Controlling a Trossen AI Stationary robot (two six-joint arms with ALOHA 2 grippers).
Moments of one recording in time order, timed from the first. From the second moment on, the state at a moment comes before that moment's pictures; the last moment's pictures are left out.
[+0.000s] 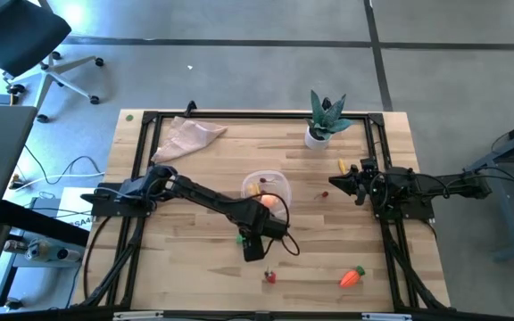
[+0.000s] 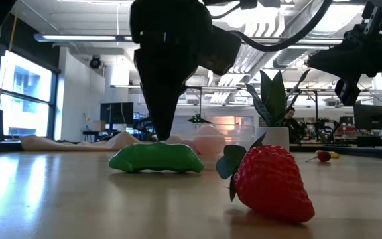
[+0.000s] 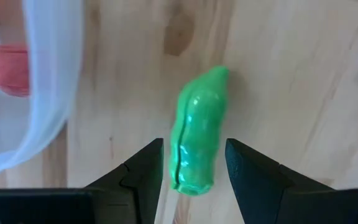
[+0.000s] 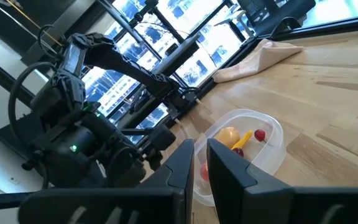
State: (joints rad) left arm -0.16 2.22 1.81 -1.11 0.04 -0.44; right arm 0.09 0.06 0.02 0.03 0.23 0.73
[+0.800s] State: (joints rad) left arm -0.16 2.22 1.72 -1.03 0.08 -0.43; right arm 0.09 0.06 0.02 0.03 0.23 0.73
